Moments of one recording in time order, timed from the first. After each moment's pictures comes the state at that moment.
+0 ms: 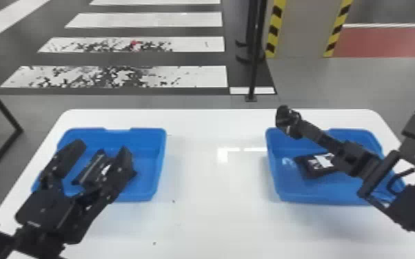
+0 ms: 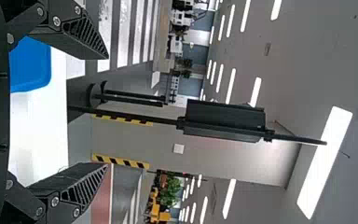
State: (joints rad) left arm 0.68 0.04 0.17 -2.35 0.29 0.03 -0.36; right arm 0.09 -0.23 -0.16 -1.91 -0.81 0.66 0.38
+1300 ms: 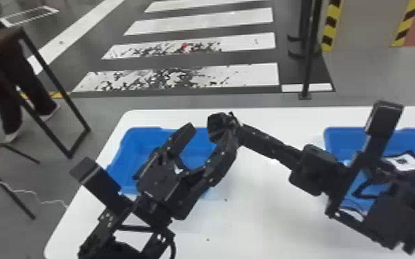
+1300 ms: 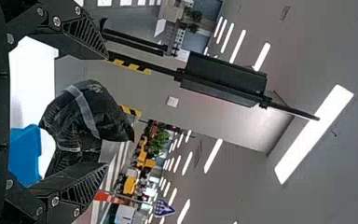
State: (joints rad) left arm 0.57 0.10 0.00 -2.35 0.40 0.14 -0.35; right arm 0.01 -0.30 0.35 -1.99 -1.00 0.52 0.43
